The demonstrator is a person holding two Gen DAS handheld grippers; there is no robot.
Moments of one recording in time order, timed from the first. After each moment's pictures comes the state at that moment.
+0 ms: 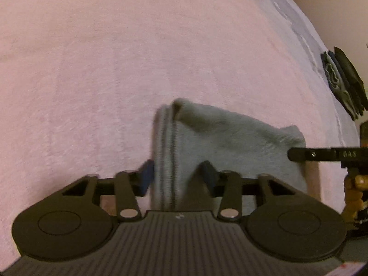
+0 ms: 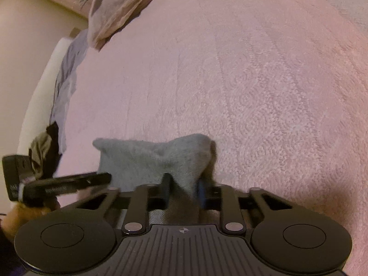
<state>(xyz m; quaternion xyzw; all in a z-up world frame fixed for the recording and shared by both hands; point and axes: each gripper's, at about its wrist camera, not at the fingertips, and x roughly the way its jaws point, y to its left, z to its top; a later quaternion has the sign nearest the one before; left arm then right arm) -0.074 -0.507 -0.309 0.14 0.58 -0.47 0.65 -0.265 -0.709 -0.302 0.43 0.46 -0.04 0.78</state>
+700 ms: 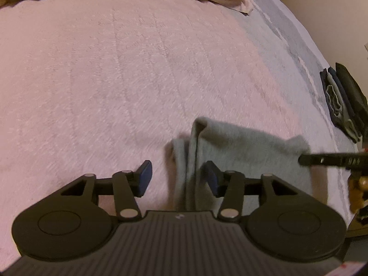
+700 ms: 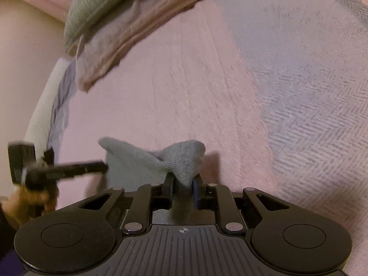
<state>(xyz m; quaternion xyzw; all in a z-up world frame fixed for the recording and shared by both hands) -0.046 -0.694 -0.301 0.14 0.56 -0.49 0.65 -0.227 -0.888 -0.296 0.40 0.44 -0.04 0.80</state>
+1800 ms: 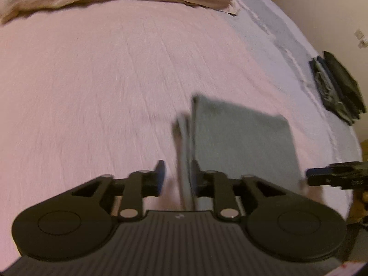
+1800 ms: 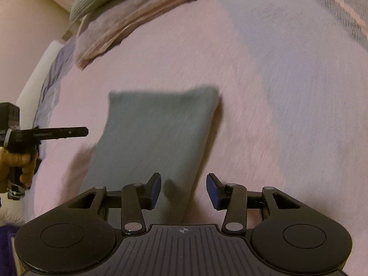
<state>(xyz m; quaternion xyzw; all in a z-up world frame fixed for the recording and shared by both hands) -0.063 -0.622 -0.258 0.16 0.53 -0.51 0.65 -0.303 -0.794 -0.259 0.36 0.47 -0.07 0.80</state>
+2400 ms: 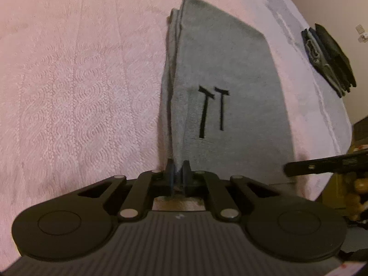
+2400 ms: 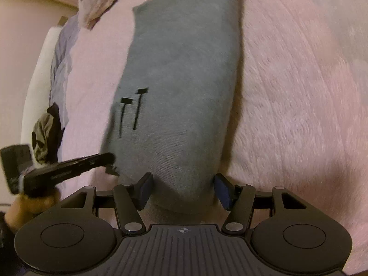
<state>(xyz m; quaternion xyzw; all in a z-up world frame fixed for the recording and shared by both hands) -0.172 -0.495 -0.269 0.15 0.59 -0.48 0.63 -0.363 -0.690 -0.286 0.48 0.52 -0.04 0.71</state>
